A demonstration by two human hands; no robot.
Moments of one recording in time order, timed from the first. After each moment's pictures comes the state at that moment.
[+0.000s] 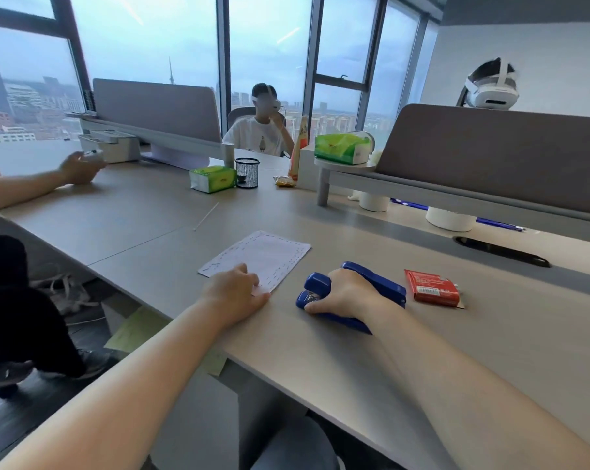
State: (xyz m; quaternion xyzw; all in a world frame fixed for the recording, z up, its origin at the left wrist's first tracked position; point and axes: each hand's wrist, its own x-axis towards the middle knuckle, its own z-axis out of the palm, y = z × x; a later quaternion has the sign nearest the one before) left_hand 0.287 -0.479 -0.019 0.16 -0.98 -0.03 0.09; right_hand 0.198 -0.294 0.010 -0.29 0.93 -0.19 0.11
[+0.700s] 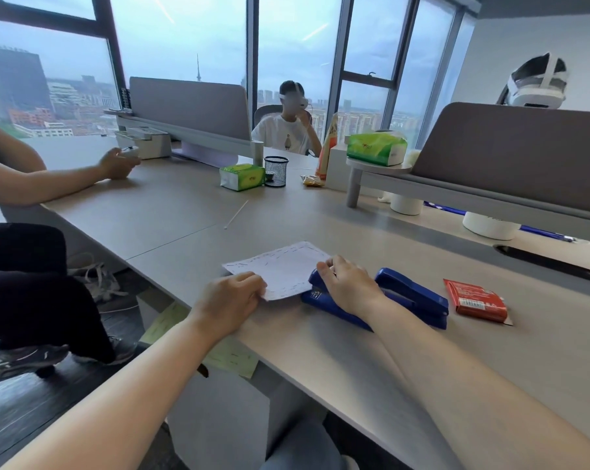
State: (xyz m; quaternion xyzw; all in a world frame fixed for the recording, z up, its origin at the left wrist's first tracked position) left_hand 0.332 -0.526 -0.040 0.01 -0.94 -0.07 0.35; right_hand 0.201 -0.348 0.004 -0.32 0.91 -0.25 0.03
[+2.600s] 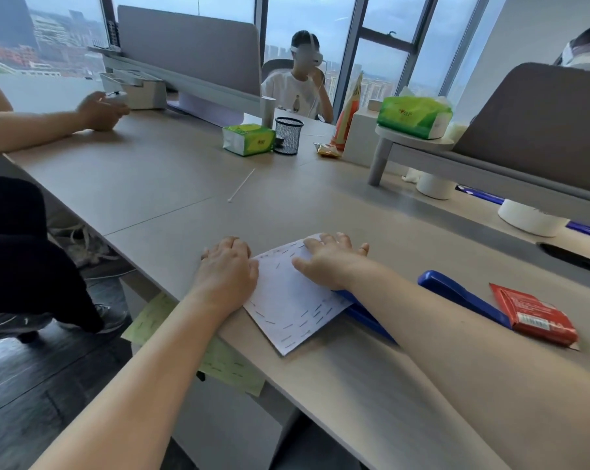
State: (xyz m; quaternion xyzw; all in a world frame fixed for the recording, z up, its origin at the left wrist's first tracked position) left_hand 0.293 -0.553 -0.030 0.29 -0.93 -0.20 0.14; right_hand 0.176 -0.437 0.003 -0.34 0.93 0.02 0.12
